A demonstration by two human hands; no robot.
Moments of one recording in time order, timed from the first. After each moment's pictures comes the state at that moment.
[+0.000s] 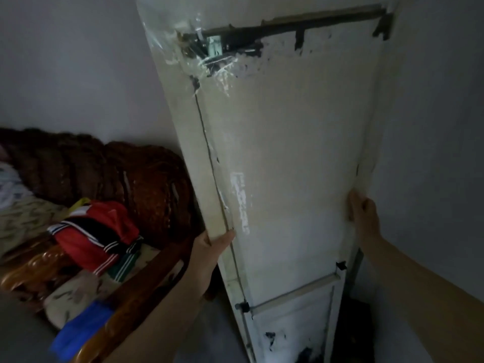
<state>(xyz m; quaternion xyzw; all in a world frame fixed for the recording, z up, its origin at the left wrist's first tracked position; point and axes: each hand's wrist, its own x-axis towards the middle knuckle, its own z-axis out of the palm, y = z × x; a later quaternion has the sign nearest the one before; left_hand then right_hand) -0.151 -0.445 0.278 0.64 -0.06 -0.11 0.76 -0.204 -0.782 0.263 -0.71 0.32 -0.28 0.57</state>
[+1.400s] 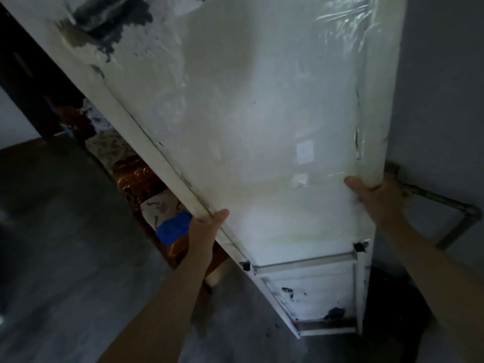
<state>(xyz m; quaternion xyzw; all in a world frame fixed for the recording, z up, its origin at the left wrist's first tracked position) -0.199 -0.228 0.210 0.66 0.15 0.09 0.73 -0.203 -0.562 0.275 -0.77 0.09 -0.24 0.58</state>
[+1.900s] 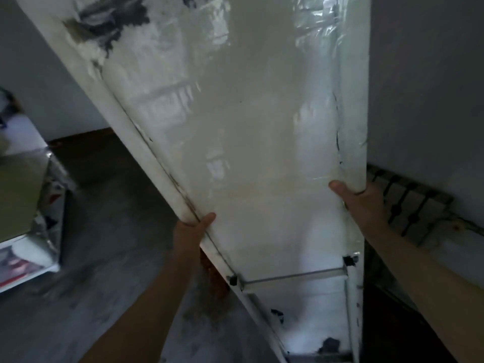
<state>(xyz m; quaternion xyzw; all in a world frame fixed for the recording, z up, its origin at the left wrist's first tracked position) -0.284 -0.150 0.221 0.66 0.24 0.23 0.68 -0.222 -0.470 0.300 -0.73 -0.02 -0.18 0.66</state>
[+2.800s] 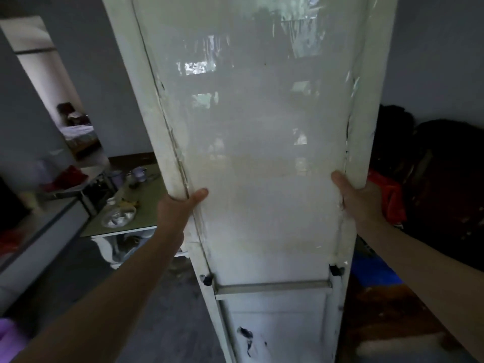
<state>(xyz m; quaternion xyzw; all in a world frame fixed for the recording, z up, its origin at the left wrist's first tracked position) -0.421 0.296 0.359 0.63 0.31 0.44 0.56 -0.212 0.028 0.350 -0.63 -0.17 -0.02 0.76</state>
